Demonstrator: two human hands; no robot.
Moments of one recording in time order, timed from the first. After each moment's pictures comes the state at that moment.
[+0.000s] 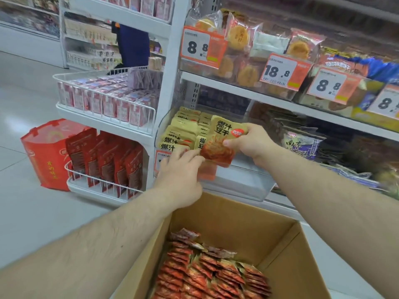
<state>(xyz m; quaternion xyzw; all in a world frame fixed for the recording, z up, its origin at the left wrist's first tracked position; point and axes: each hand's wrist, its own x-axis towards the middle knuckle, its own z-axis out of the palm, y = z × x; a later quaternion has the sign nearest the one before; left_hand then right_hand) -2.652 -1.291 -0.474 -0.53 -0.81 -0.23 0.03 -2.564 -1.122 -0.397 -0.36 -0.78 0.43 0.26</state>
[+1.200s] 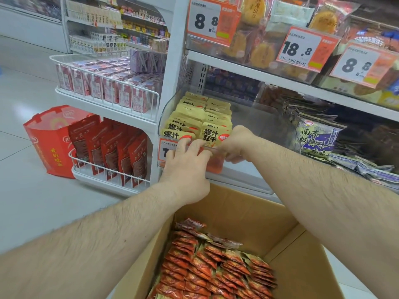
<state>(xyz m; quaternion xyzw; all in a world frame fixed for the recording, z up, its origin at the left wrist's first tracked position) -2.648 -1.284 -0.484 -0.53 -0.83 -0.19 0.04 -2.602 -1.136 -0.423 -0.47 -0.83 0.31 0.06</state>
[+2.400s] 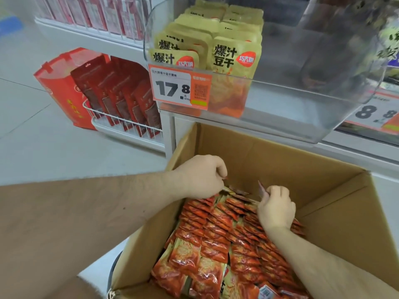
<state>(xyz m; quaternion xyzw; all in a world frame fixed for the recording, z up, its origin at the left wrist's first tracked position) -2.629 -1.265 -0.590 -0.46 -0.80 -0.22 -0.31 -2.456 -1.107 -0.767 -0.53 -0.82 0.09 0.18</state>
